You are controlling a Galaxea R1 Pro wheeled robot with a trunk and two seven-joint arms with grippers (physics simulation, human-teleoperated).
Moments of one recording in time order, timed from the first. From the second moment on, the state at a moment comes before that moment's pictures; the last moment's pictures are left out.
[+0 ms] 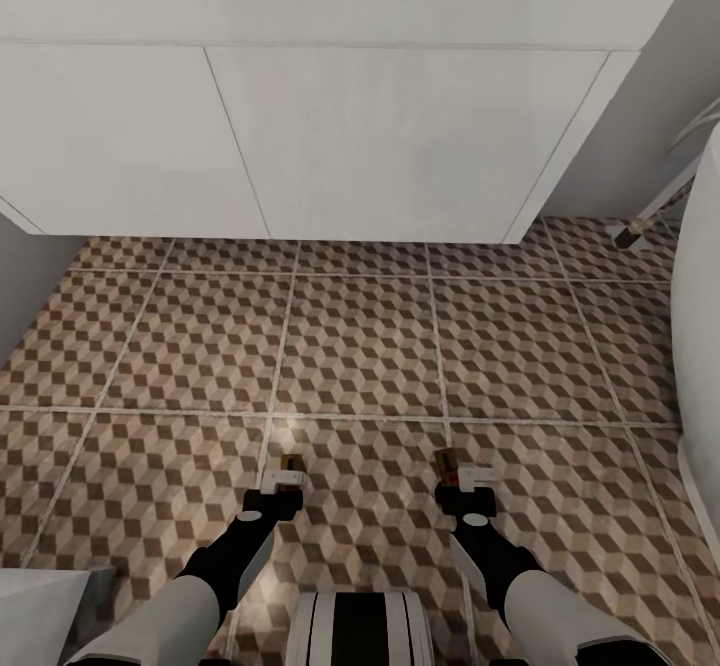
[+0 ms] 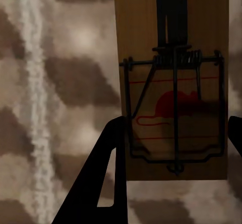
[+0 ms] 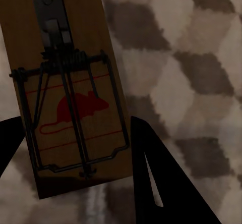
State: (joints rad) left arm -0.67 -0.11 -0.05 -0.38 -0.05 0.06 0.15; right arm -0.71 0.09 0.10 -0.29 0.01 -0.07 -0.35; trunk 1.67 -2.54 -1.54
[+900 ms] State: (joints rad) left arm -0.67 -0.01 -0.05 -0.28 -0.05 -0.06 0.02; right arm -0.71 0.09 0.10 -0.28 0.01 -0.08 -0.27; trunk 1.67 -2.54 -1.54
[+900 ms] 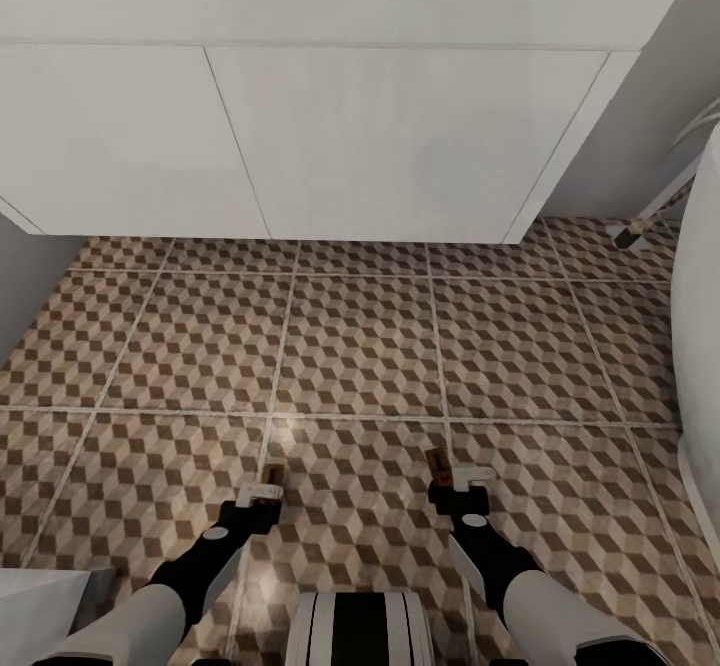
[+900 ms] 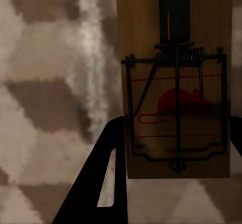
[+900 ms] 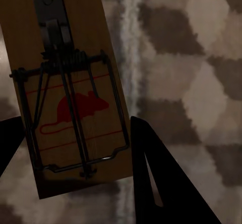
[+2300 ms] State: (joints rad) left arm -0.72 -0.06 -0.05 -0.28 -0.04 -0.13 0.02; right arm -0.76 0.06 0.08 -0.23 -0.11 -0.14 -0.22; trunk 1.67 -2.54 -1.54
